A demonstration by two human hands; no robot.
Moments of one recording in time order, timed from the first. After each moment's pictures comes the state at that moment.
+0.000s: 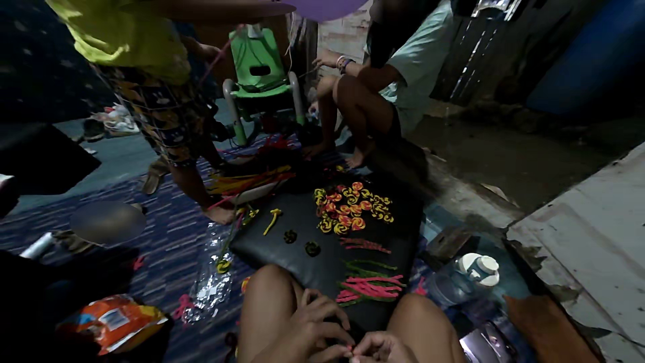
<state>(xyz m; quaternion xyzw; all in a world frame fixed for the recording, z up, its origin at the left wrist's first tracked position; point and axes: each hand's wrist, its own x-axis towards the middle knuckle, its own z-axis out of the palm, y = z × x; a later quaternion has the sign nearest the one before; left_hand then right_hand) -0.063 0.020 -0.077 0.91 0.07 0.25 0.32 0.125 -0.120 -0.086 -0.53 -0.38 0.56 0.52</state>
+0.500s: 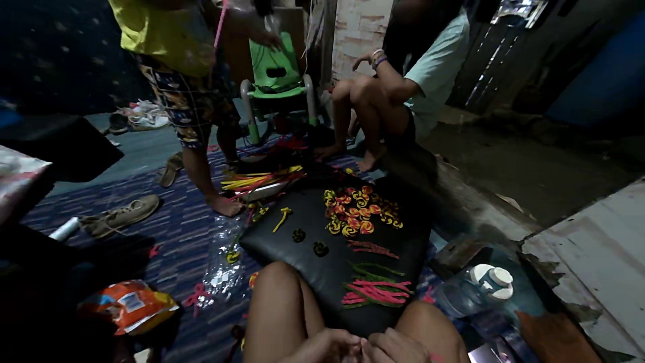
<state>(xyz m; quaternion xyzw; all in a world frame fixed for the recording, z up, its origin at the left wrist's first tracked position) -0.041 -0.017 -0.069 0.35 0.37 0.05 0.86 0.135 -0.109 -0.092 -0.51 -0.76 -0.07 0.39</state>
